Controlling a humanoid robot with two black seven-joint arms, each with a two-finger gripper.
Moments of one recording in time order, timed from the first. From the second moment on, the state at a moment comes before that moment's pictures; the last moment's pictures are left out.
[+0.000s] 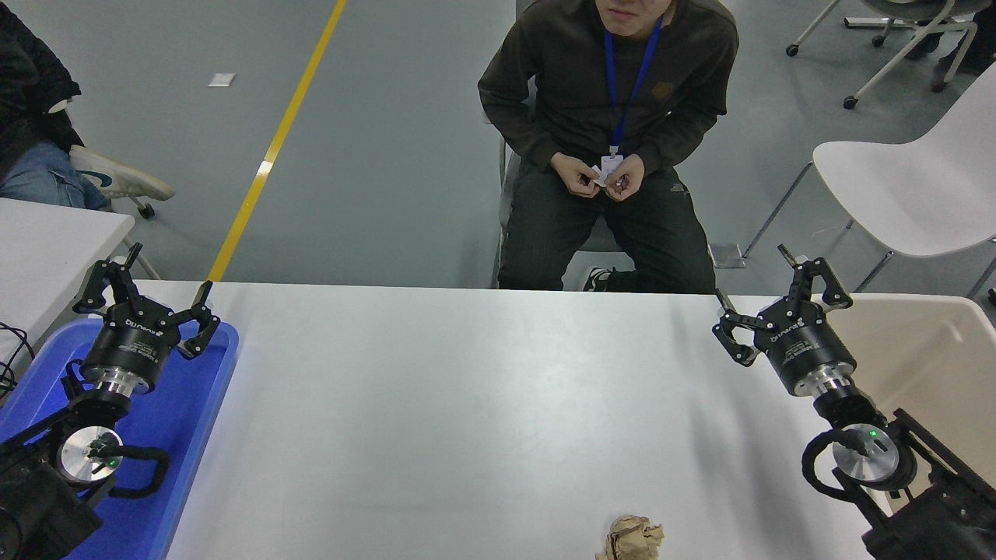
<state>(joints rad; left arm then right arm) -0.56 0.46 -0.57 -0.39 -0.24 -0.70 -0.60 0.36 -0.28 1.12 0.89 -0.23 0.24 0.30</state>
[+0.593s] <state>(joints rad) -0.56 0.46 -0.57 -0.39 -0.24 -0.70 -0.60 0.33 -0.32 1.14 0.95 -0.45 0.09 0.35</state>
